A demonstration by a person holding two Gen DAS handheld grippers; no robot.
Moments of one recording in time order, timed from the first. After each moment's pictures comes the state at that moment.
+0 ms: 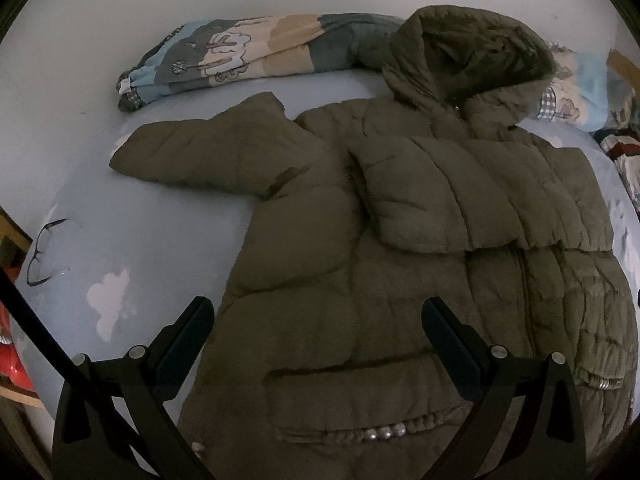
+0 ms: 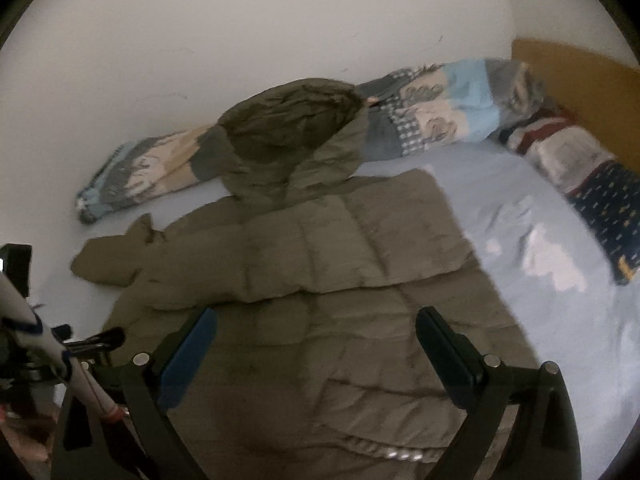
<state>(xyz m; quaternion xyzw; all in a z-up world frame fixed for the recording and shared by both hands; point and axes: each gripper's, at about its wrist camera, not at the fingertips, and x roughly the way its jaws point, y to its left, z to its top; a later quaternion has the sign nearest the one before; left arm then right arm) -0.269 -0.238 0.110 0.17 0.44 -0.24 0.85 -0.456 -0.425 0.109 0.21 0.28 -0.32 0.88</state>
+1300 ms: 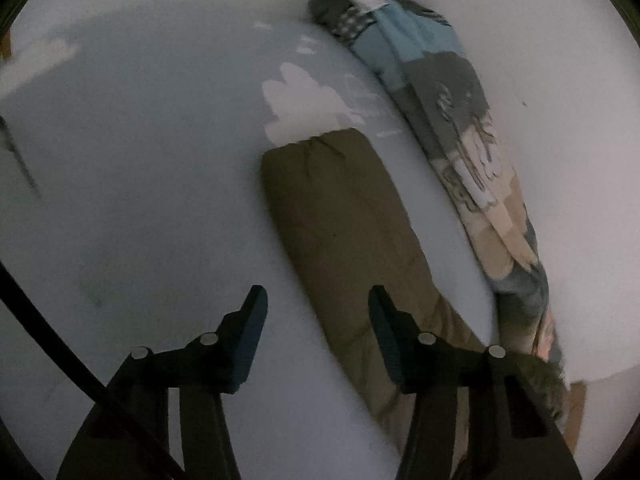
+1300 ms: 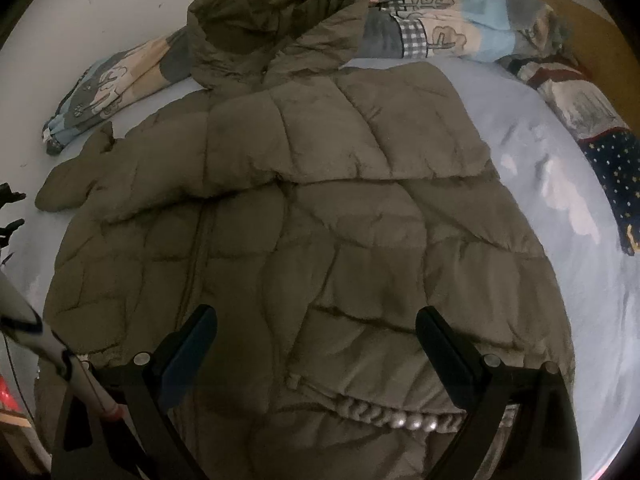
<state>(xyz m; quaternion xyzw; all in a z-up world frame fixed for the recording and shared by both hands) 0.122 0.003 0.044 -0.29 0.54 -0.14 0.78 -0.428 -0.435 0.047 0.23 0.44 -0.32 0.81</state>
